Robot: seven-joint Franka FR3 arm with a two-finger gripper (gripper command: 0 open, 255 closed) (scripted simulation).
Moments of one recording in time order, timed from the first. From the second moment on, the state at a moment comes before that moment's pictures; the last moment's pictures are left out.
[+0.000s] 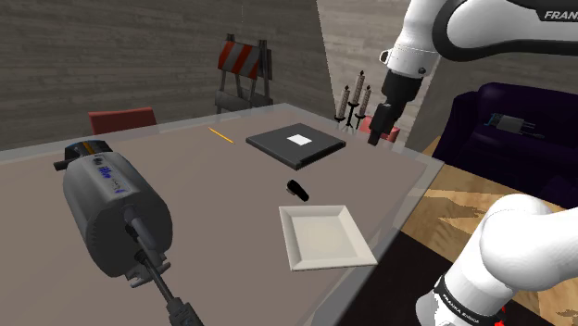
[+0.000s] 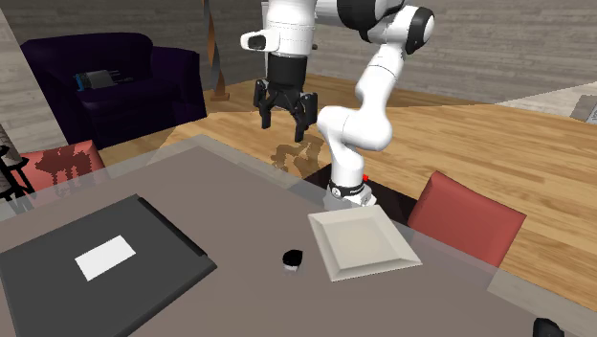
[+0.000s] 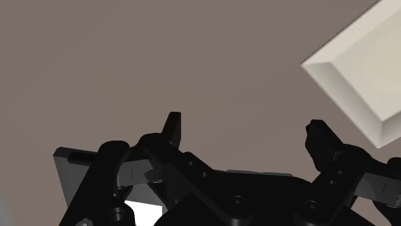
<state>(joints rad) 0.02 -0.81 0.07 -2.42 -0.02 1.69 -0.04</state>
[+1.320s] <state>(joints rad) 0.07 -0.20 0.32 -2.20 -0.03 1.99 0.20</state>
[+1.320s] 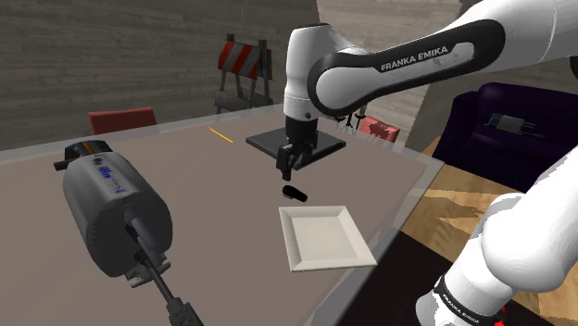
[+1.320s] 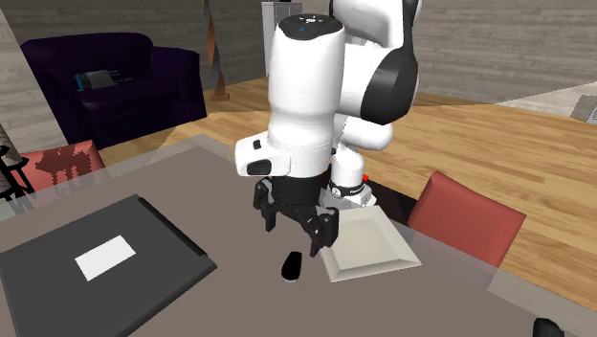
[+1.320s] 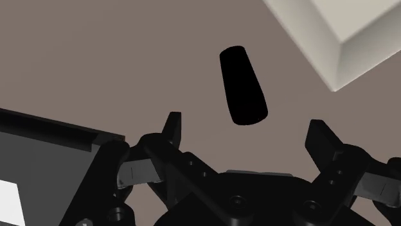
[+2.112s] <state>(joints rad) 0.07 -0.15 0.33 -2.26 -0.04 2.10 0.22</state>
